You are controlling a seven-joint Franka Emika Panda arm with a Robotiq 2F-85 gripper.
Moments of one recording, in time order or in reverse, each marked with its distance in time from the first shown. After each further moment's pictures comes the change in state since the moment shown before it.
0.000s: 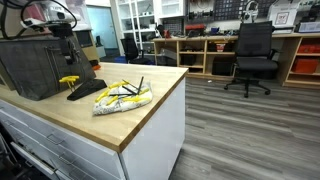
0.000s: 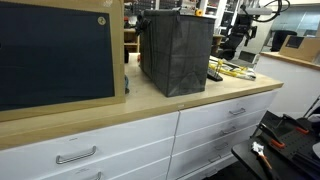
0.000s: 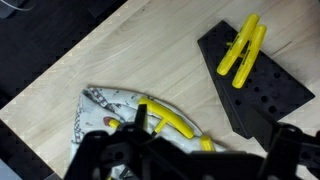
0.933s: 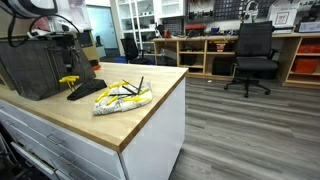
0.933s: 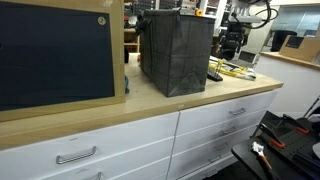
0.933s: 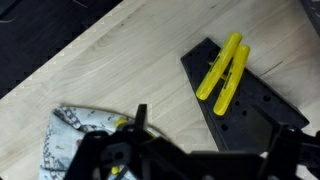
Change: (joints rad) arm 0.029 0.090 0.015 0.017 0.050 0.021 0.002
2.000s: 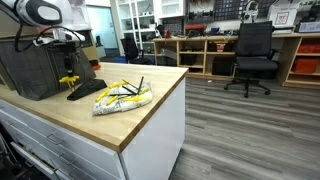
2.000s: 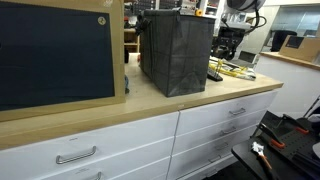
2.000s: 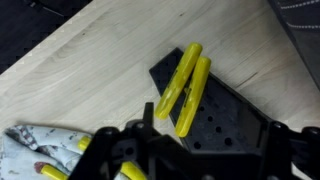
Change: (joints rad) arm 0.039 0.093 0.011 0.042 0.067 0.045 0.018
